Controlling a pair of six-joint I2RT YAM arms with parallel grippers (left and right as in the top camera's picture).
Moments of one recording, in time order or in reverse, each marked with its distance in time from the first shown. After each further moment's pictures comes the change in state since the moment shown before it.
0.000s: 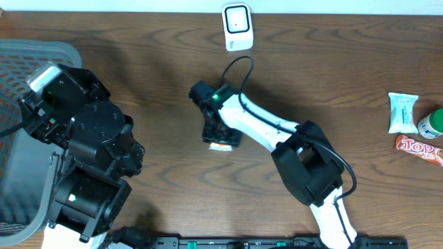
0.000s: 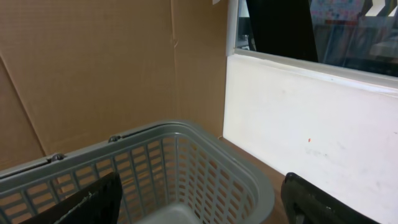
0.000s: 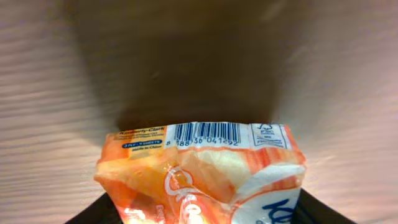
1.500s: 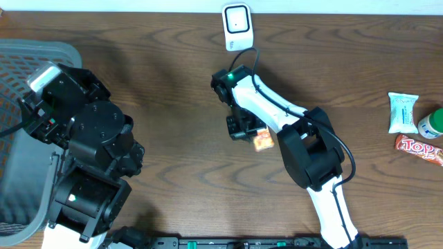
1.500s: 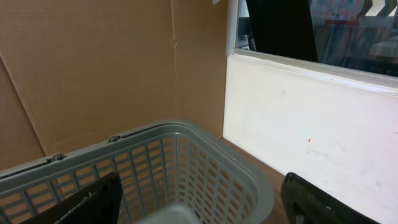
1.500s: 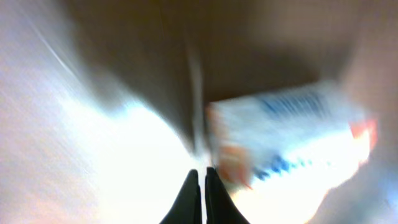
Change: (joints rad) left arm 0.000 0.000 0.000 0.000 0.000 0.000; right arm -0.117 0.090 0.137 -0.359 0.072 -0.408
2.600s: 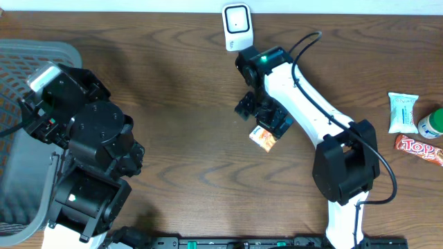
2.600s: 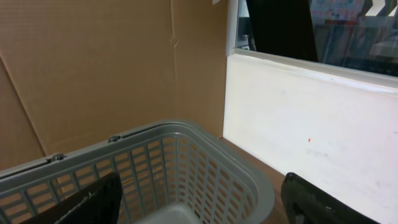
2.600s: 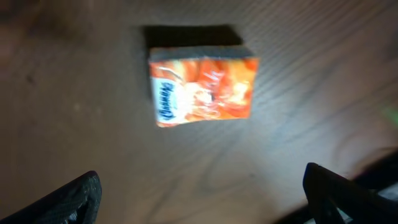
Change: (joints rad) left arm 0.000 0.000 0.000 0.000 0.000 0.000; right arm -0.108 -0.223 -0.035 0.013 -0.089 0.788
